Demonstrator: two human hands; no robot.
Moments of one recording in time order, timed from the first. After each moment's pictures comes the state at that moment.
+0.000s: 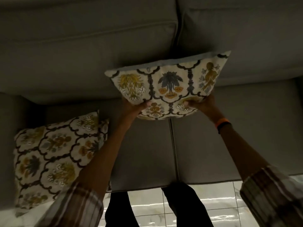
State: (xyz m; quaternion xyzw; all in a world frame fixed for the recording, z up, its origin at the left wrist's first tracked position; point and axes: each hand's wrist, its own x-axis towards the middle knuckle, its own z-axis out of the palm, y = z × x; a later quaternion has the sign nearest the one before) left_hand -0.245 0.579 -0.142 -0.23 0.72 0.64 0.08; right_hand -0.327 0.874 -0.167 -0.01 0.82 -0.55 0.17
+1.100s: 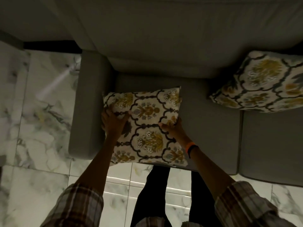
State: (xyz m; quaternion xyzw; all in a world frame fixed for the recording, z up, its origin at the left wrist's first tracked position) left_hand 0.035 0.200 -0.187 -0.53 0.78 0.31 0.14; right_hand -0.054 0.446 -0.177 0.16 0.68 -0.54 0.47
